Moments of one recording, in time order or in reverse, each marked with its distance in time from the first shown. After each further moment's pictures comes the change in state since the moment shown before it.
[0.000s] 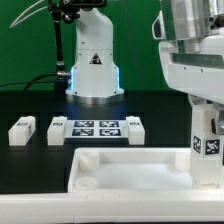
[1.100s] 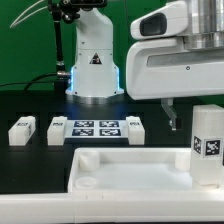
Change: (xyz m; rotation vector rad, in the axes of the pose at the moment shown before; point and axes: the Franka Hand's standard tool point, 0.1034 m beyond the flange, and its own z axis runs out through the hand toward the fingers) arm 0.005 -0.001 -0.003 -0.086 0.039 -1.296
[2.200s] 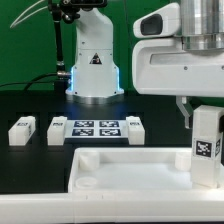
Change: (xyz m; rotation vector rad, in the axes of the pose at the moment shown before) arm 0.002 0.002 0.001 0.005 0.007 0.821
